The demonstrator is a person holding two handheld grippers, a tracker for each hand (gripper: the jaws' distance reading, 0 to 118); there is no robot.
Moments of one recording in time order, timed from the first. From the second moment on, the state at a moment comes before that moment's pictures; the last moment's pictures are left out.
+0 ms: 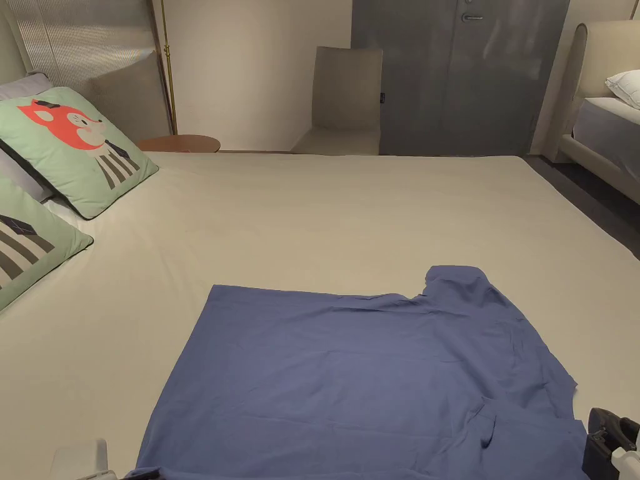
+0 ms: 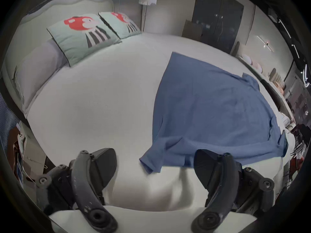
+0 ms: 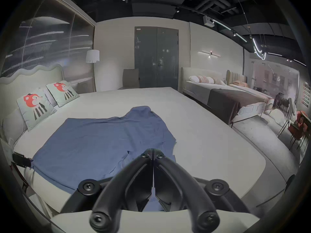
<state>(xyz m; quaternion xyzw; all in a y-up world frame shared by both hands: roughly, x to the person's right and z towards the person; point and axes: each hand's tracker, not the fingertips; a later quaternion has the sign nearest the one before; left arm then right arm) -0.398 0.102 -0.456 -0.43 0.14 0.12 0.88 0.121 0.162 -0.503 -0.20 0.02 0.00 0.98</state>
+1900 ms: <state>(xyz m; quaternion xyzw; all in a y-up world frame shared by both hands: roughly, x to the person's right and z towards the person) -0.425 0.131 -0.680 -0.44 0.14 0.15 0.87 0.168 0.106 -0.701 -0.38 -0.01 -0.05 0.93</state>
